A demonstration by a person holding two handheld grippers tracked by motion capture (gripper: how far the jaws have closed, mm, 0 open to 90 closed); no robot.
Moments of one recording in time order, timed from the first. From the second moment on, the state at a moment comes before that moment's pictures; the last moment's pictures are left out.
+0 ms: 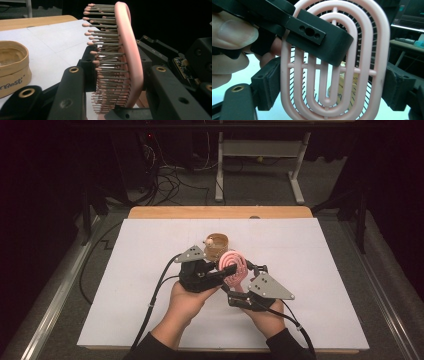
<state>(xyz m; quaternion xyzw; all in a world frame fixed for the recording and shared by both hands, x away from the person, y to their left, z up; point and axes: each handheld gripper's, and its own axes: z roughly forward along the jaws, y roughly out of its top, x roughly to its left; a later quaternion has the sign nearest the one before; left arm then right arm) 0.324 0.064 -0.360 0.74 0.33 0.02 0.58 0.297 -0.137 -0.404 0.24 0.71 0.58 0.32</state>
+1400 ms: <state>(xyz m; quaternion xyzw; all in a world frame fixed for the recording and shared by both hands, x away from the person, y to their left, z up) 0.323 0.104 -0.344 0.74 0.34 0.11 0.57 0.305 -0.147 -0.412 0.27 0.72 0.58 0.26</state>
